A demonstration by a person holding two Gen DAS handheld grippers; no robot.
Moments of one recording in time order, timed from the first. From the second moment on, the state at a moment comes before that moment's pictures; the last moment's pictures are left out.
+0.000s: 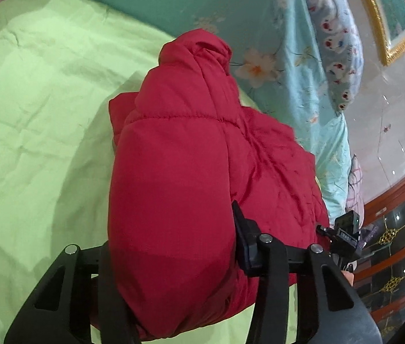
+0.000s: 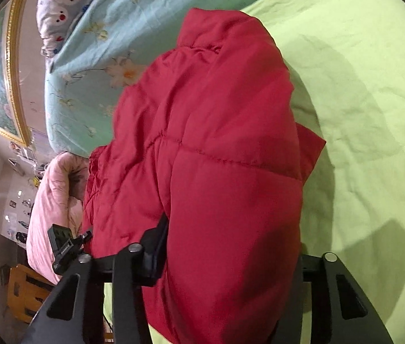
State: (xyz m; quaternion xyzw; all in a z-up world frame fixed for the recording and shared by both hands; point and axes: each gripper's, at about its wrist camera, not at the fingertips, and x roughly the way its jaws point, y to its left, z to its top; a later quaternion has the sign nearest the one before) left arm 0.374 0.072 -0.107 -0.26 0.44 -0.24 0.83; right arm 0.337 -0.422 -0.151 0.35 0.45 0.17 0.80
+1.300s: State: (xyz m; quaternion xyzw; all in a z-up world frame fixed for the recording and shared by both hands) left arm 0.216 0.124 -0.127 -0.23 0.44 -0.18 0.85; right arm 0.197 -0.374 -0.170 0.37 0.44 0.19 0.80
